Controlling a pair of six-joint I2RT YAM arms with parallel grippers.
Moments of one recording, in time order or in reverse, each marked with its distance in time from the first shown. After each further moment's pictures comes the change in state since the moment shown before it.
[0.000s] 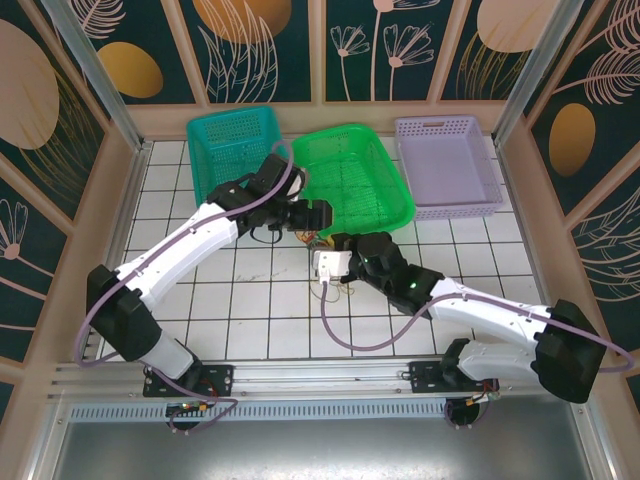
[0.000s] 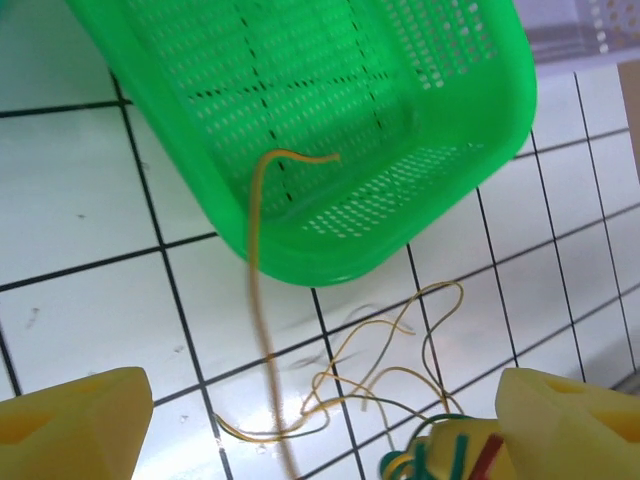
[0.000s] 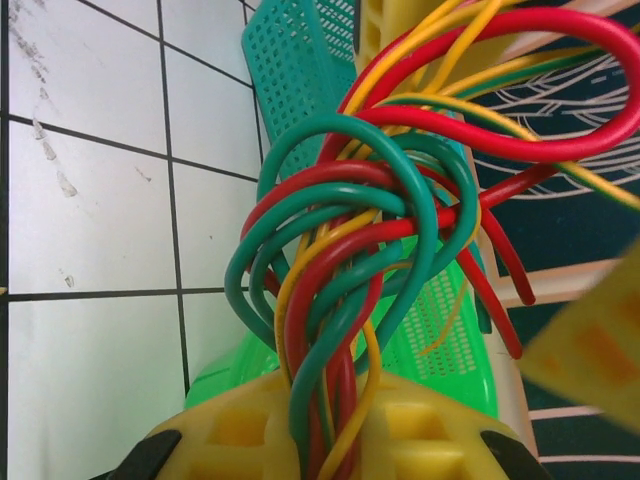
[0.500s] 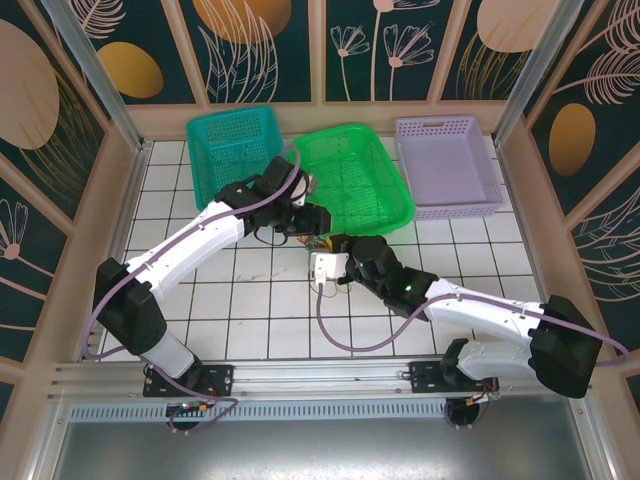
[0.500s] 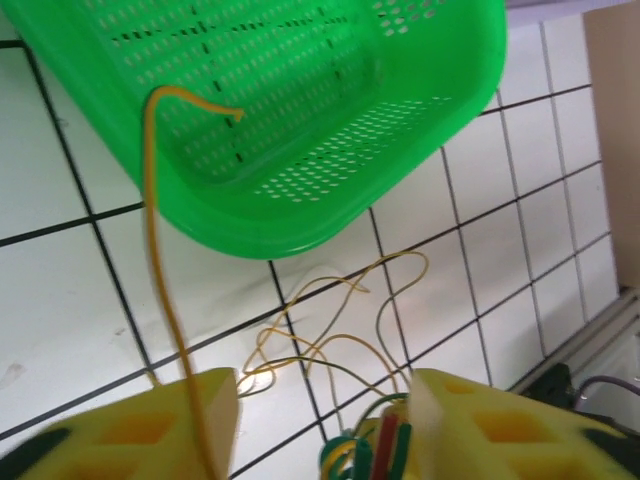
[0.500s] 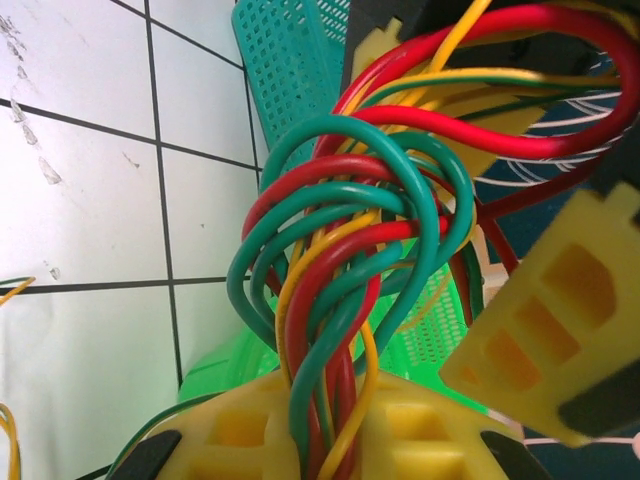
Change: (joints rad) left arm 0.000 0.032 -0.025 0.037 0.126 -0.018; right arm 0.027 0.024 -0.009 0.026 0.072 0.024
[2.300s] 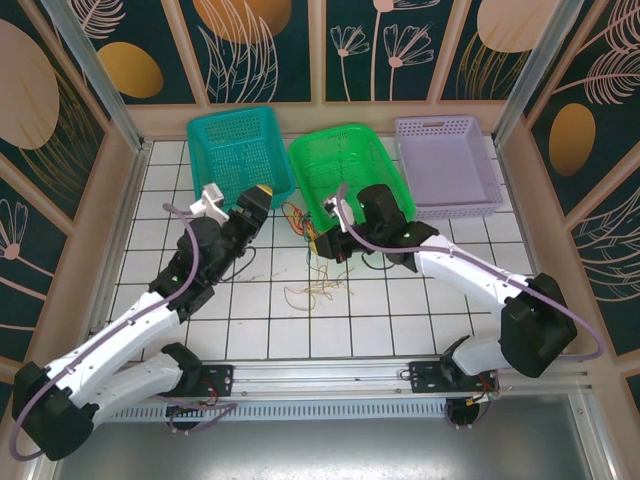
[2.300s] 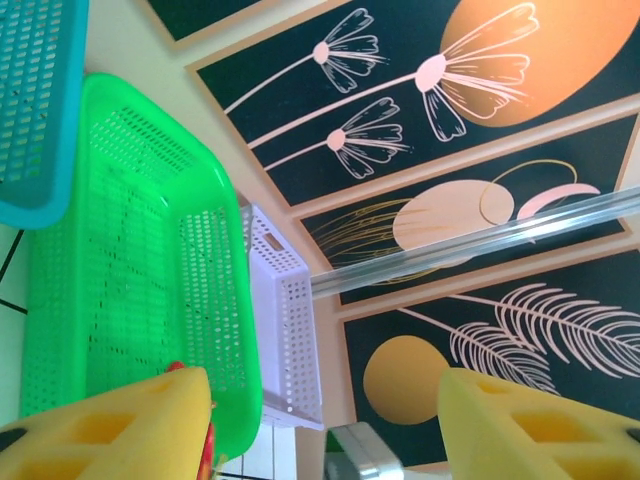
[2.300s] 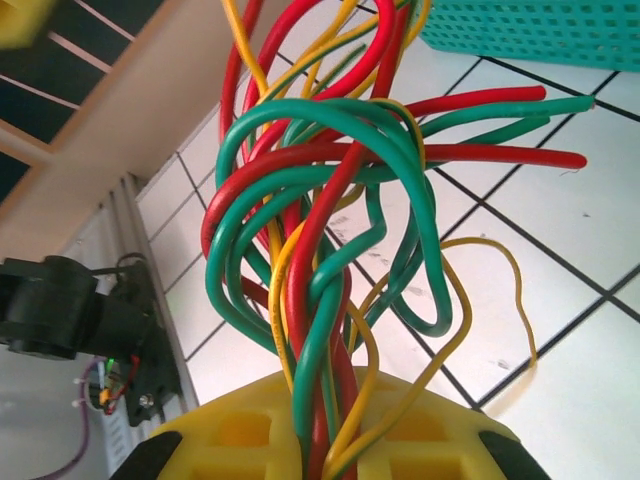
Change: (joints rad) left arm 0.023 -0.679 -0.697 0.863 -0.484 -0.615; right arm -0.290 0.203 0.325 -0.359 -0.851 1.210
